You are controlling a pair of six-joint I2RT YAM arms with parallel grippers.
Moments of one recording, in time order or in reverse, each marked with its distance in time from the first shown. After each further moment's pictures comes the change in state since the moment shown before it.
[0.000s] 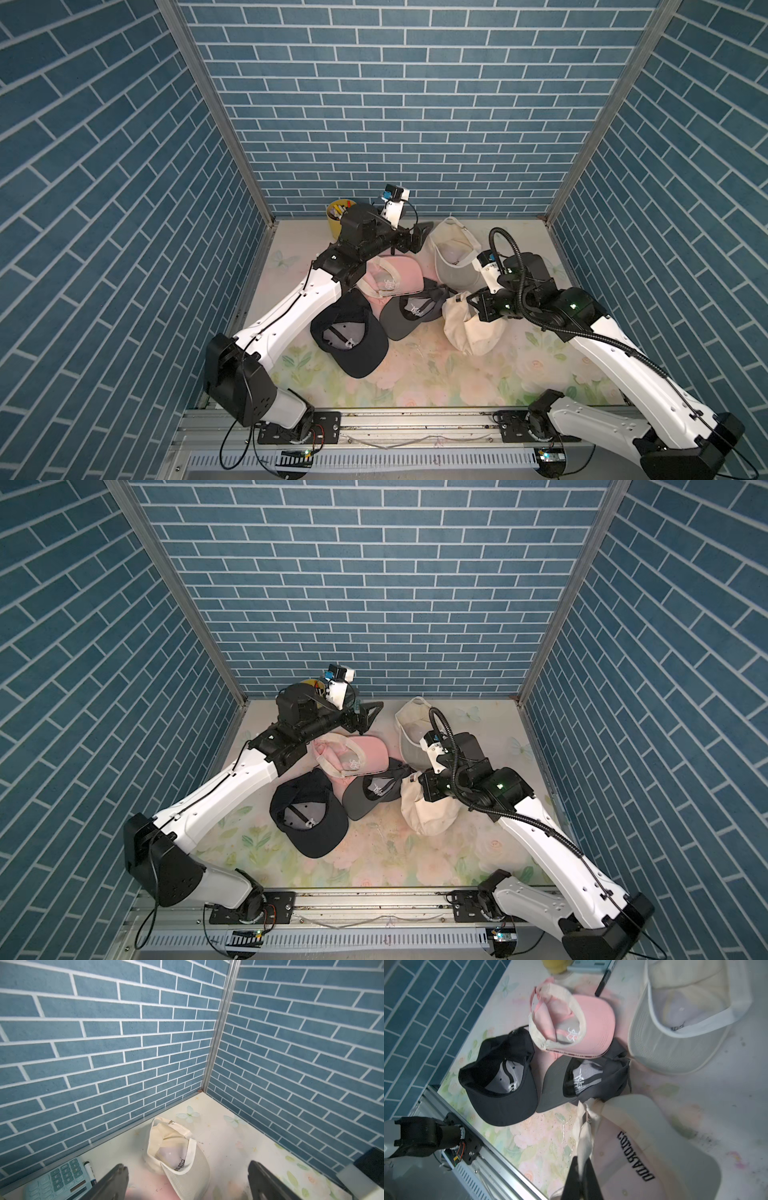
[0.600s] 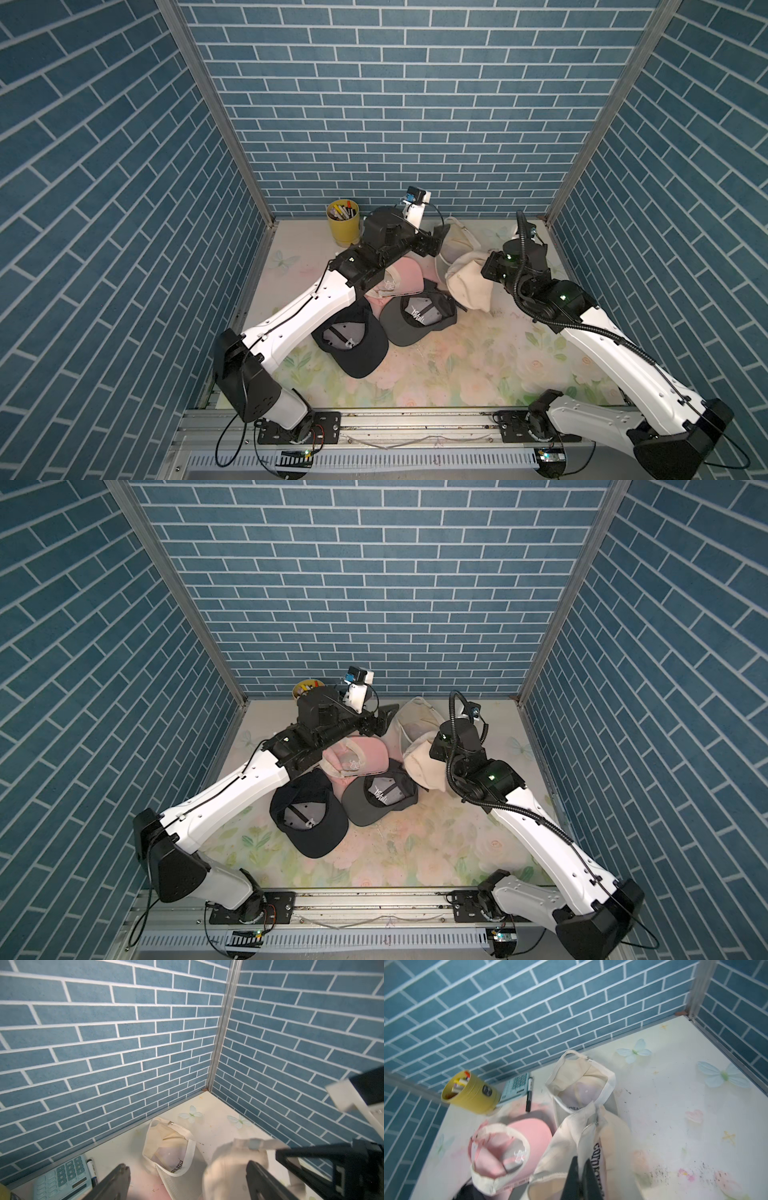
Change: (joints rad) left arm -0.198 0.010 -0.018 -0.021 -0.272 0.060; right arm -0.001 0.099 -0.003 0.314 0.637 0.452
